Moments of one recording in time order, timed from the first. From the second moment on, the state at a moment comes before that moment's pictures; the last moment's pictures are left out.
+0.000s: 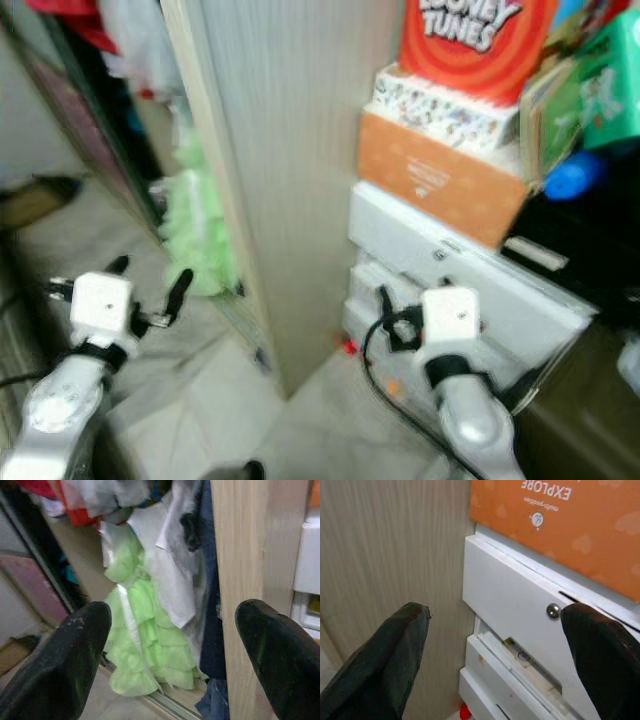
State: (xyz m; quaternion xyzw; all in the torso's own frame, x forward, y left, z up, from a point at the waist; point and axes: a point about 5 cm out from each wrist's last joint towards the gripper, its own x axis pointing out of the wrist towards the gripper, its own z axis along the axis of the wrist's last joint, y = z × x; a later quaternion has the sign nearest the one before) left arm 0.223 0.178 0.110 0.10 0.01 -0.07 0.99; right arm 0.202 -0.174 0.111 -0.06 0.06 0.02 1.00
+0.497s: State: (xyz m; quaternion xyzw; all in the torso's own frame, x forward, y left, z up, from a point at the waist) left arm 0.219 0.175 0.109 0.09 0.02 -0.08 0.99; right arm 0.177 -0.192 0.095 -0.06 0.11 0.09 0.99
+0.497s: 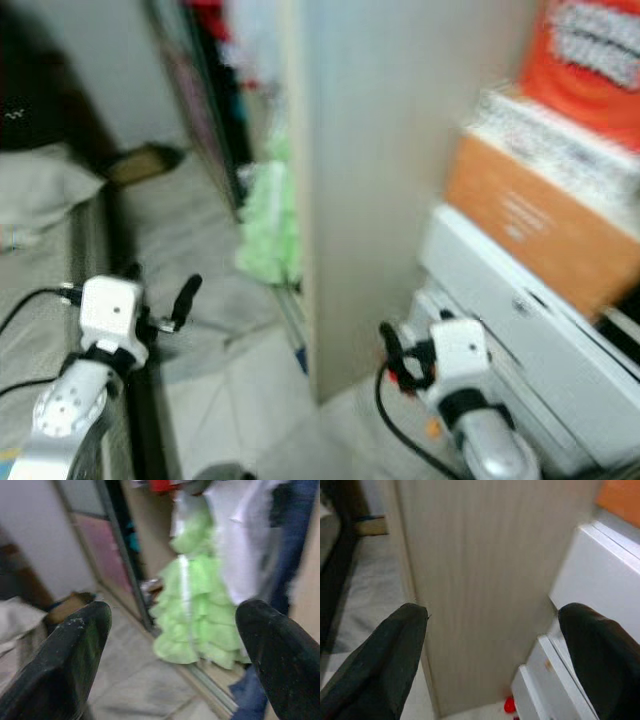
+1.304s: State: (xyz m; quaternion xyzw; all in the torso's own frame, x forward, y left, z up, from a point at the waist) left arm 0.222 0.166 0.111 0.08 0.03 -0.08 0.99; right arm 0.191 -0.166 0.098 0.01 0.13 0.29 0.95
